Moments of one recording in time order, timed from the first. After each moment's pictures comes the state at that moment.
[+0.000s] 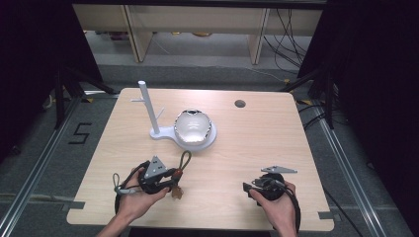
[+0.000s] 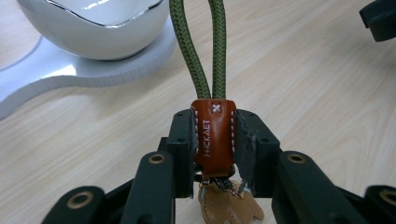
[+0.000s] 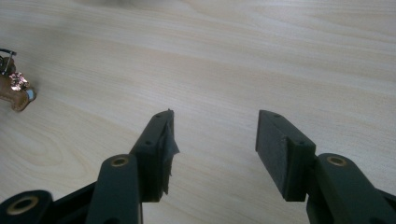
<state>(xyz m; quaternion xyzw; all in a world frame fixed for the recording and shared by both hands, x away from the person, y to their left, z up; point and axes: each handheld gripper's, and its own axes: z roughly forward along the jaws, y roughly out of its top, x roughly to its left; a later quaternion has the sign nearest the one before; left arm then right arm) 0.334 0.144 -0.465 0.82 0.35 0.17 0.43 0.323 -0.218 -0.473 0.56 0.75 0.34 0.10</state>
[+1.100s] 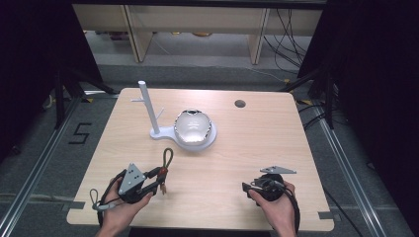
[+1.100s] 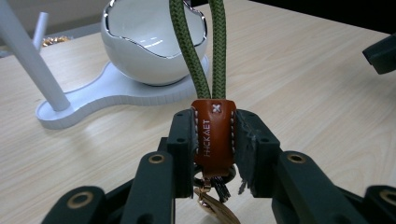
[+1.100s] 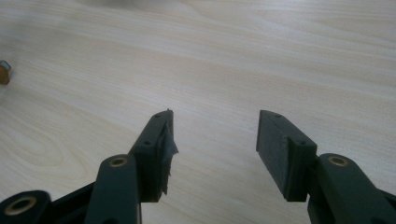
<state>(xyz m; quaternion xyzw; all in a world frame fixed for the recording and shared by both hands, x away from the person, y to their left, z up) 0.307 0.183 -0.468 0.75 0.36 0.24 0.50 0.320 -0.215 -0.471 0.56 0.75 0.34 0.10</state>
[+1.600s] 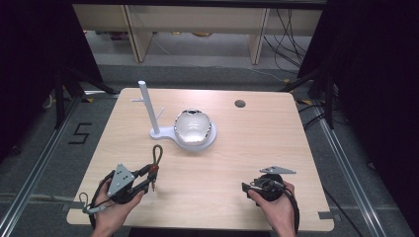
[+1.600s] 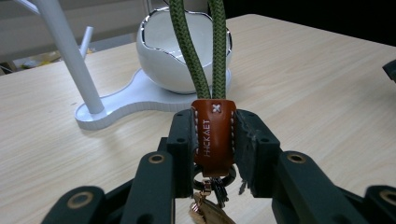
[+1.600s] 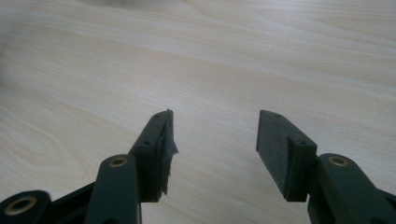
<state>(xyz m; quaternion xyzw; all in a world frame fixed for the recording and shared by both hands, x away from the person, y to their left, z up) 0.303 0.201 -0.467 0.72 0.37 0.27 0.52 0.321 -0.214 -0.474 0.56 0.75 0.35 0.10</state>
